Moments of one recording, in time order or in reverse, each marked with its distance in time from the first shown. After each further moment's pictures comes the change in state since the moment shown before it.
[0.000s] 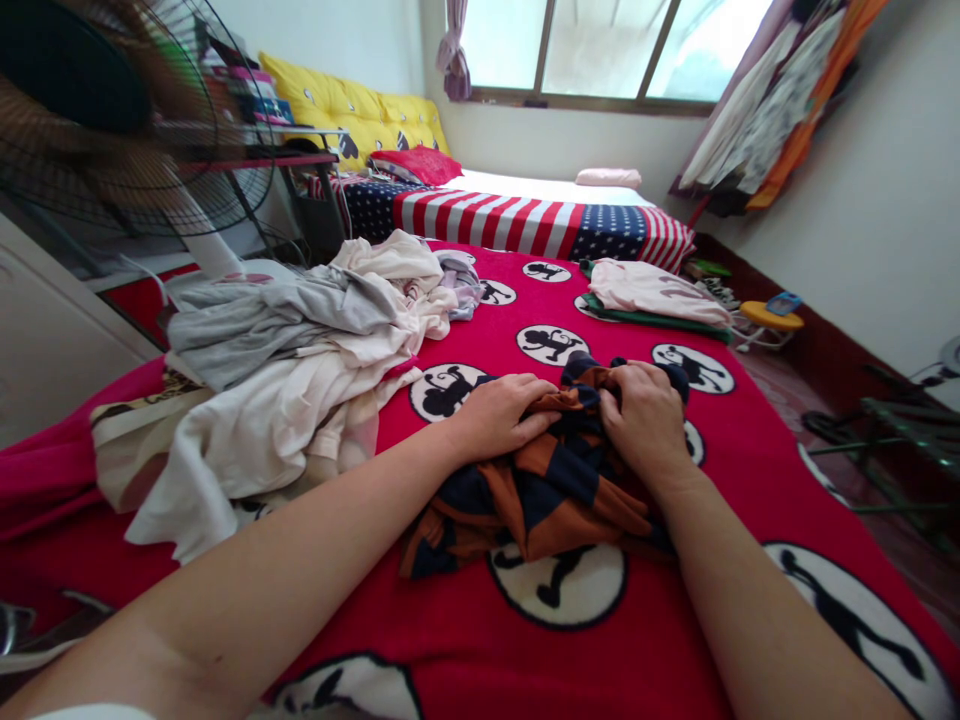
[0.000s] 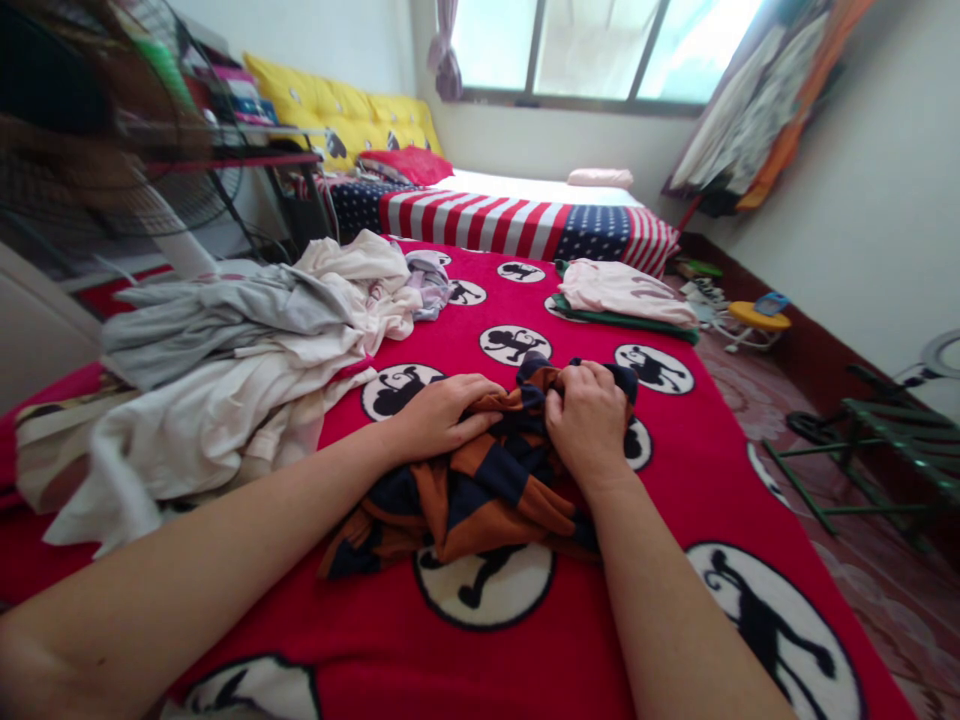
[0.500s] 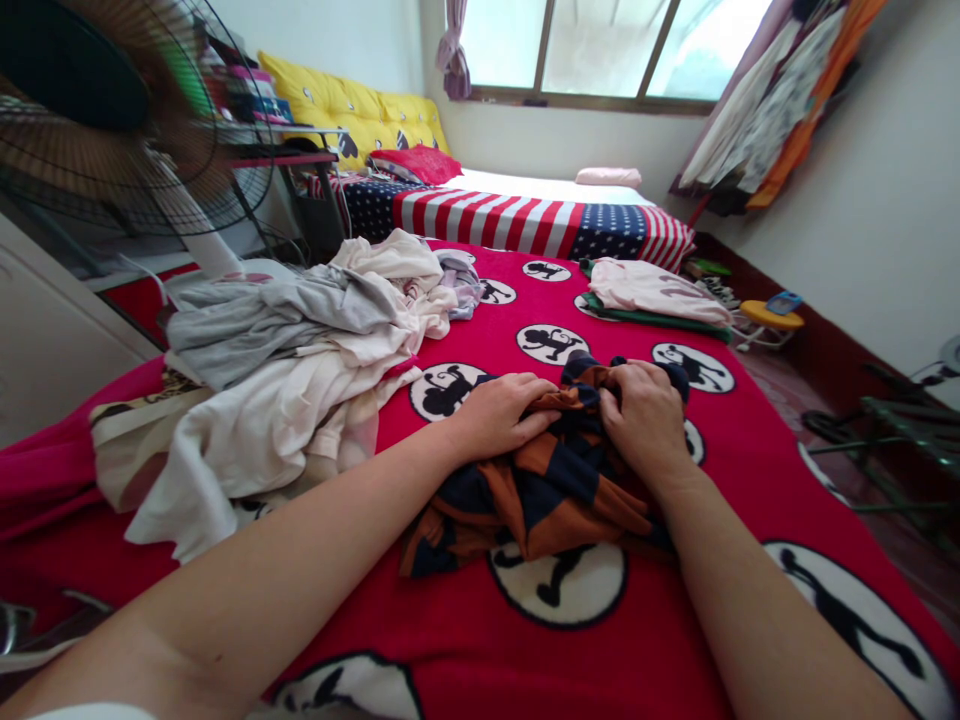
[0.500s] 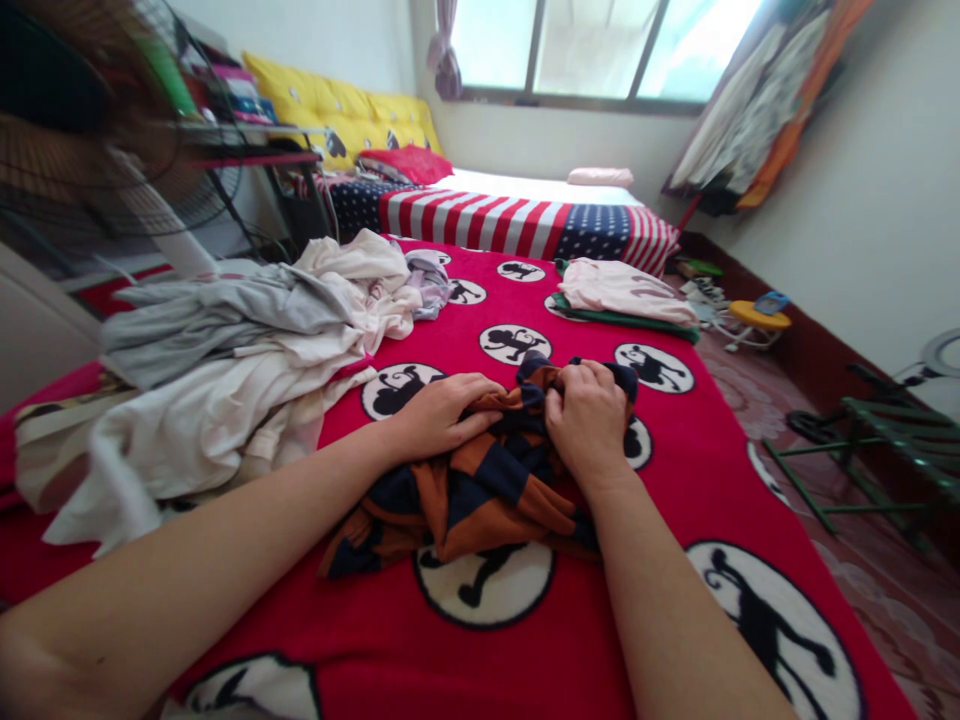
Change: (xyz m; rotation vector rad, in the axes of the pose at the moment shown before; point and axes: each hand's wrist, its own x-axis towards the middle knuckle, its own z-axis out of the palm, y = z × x) left_hand 0.000 0.000 0.001 0.001 0.000 0.005; right_hand 0.000 0.000 0.000 -0.006 -0.002 0.009
